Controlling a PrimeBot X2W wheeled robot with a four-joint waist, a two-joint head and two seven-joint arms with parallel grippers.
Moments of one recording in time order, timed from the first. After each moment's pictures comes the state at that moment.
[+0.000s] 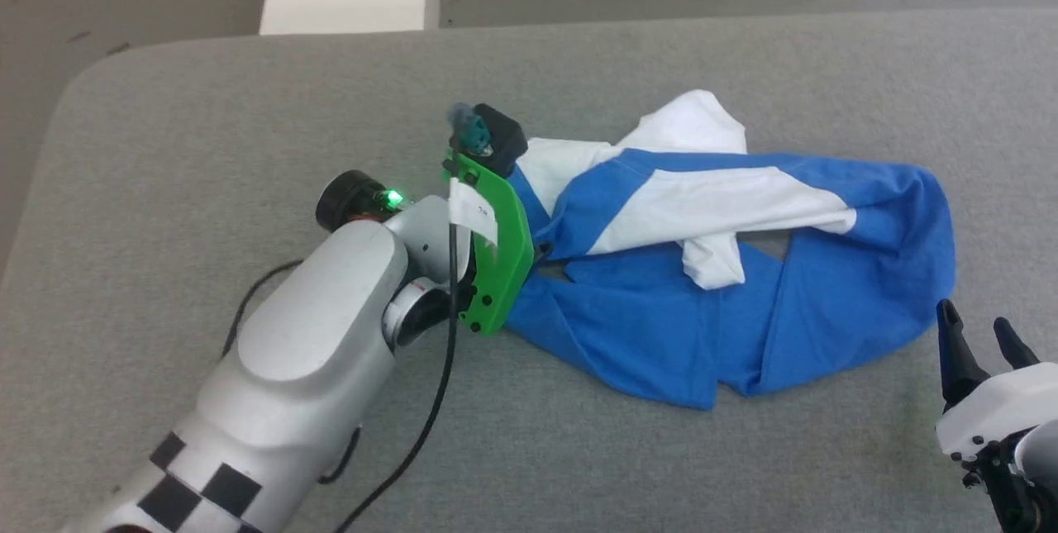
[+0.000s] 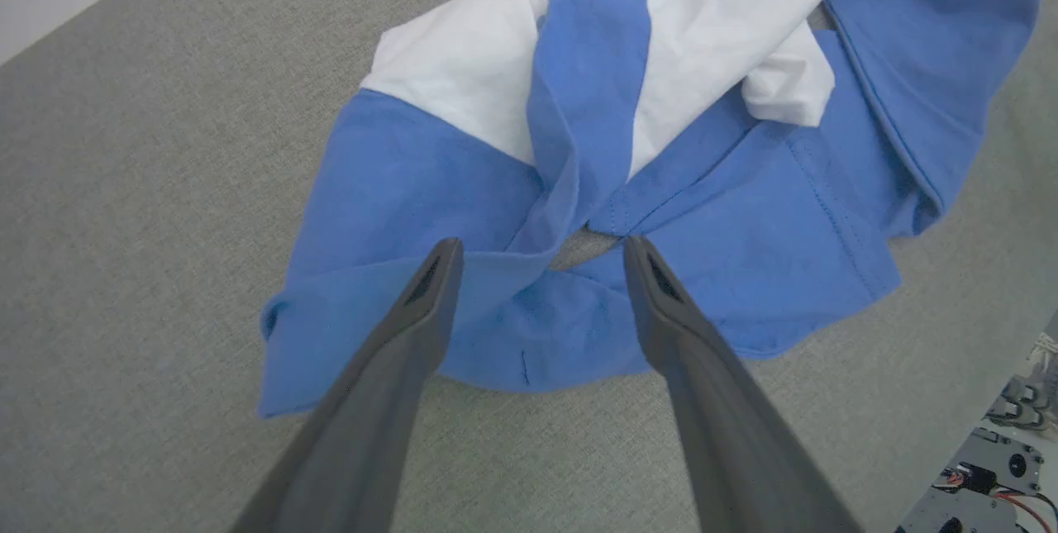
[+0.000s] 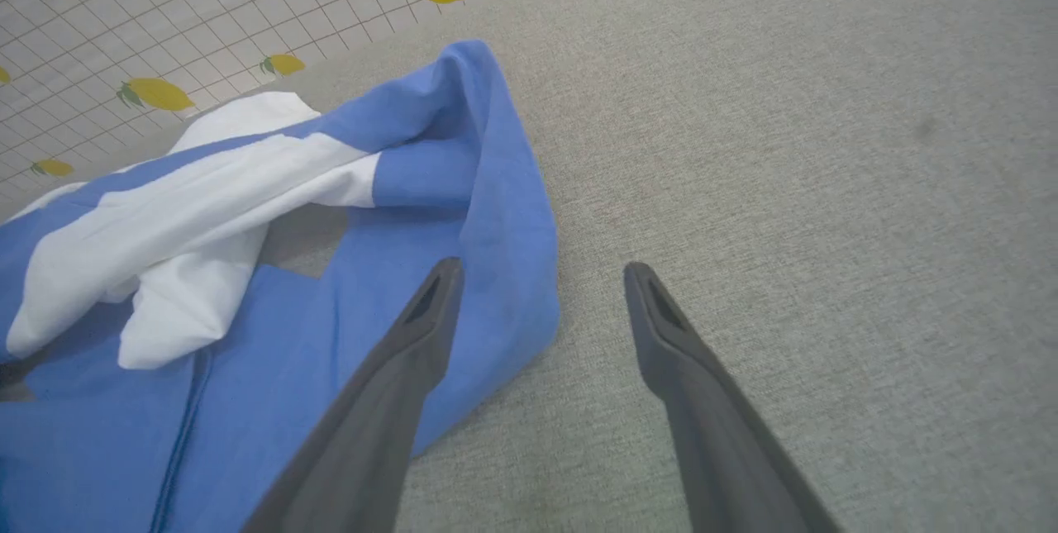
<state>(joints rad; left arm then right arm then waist) -0.77 0.24 -0.70 0.36 -0.64 -0.12 0.71 -0.09 -0.05 -0.36 0.12 0.28 0.13 0.24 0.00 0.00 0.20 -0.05</state>
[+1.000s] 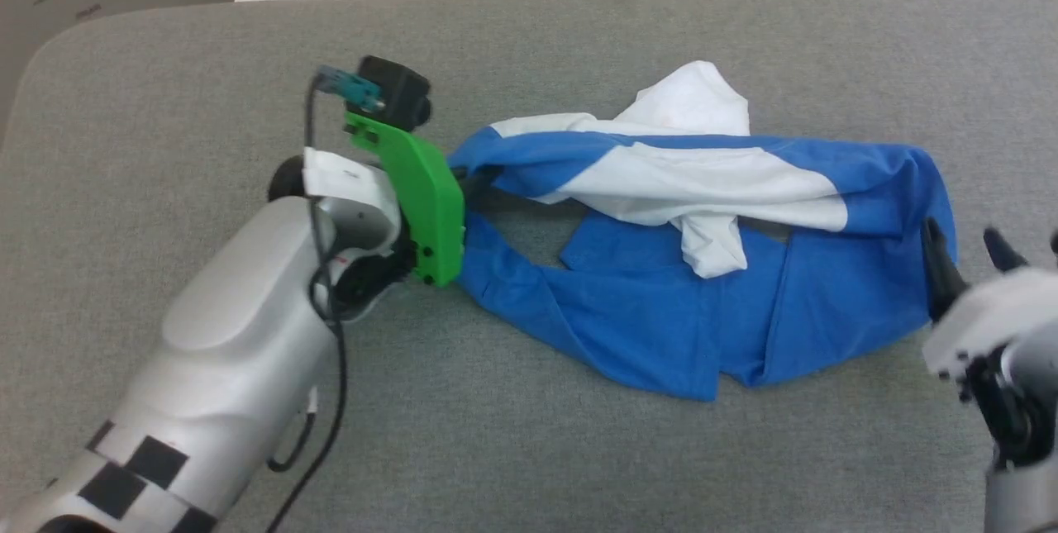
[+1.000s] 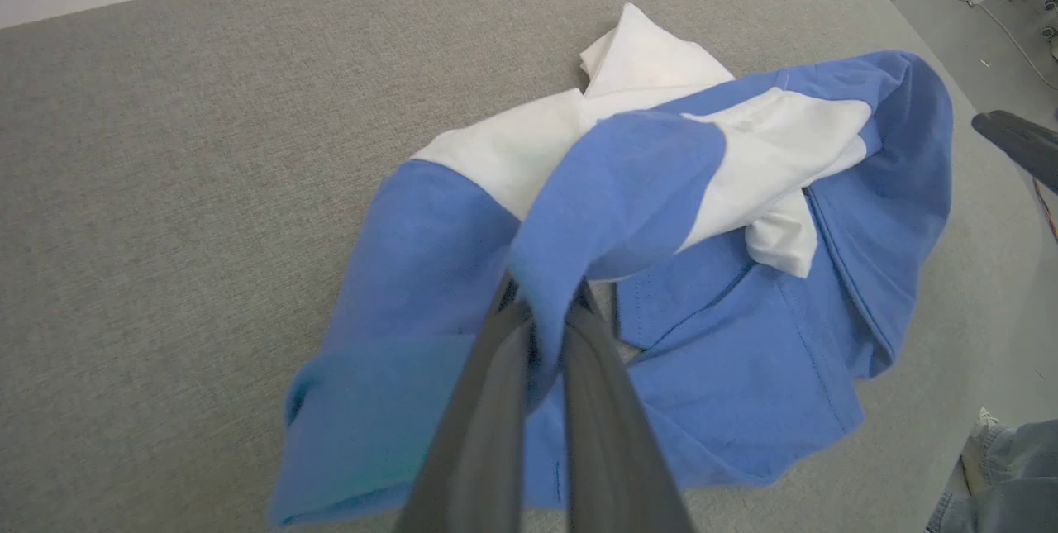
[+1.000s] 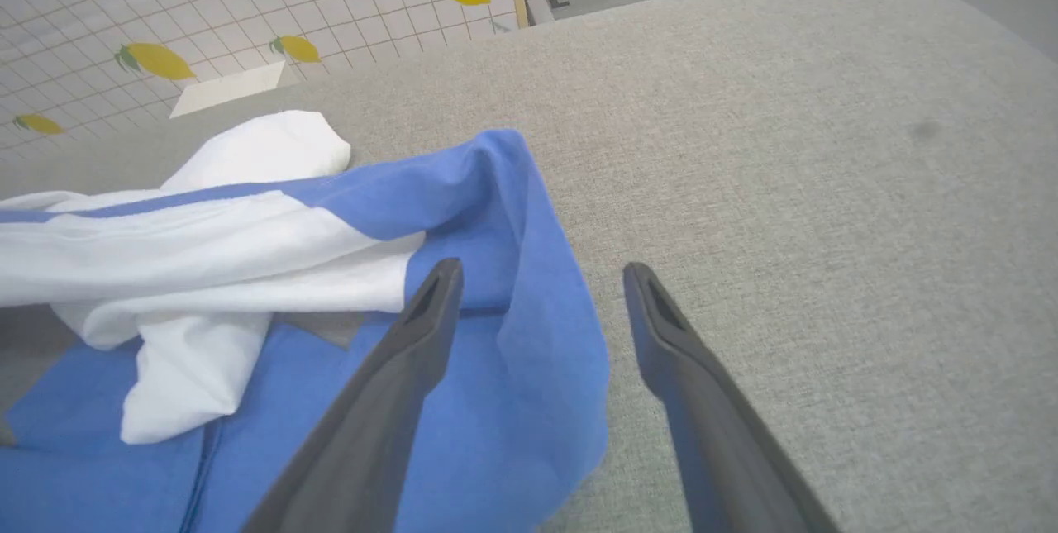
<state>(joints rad) -0.82 0.34 -0.72 0.40 -0.93 -0.12 0.43 -0.23 -0.05 -0.32 0.07 0.18 0.13 0.34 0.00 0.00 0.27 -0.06</state>
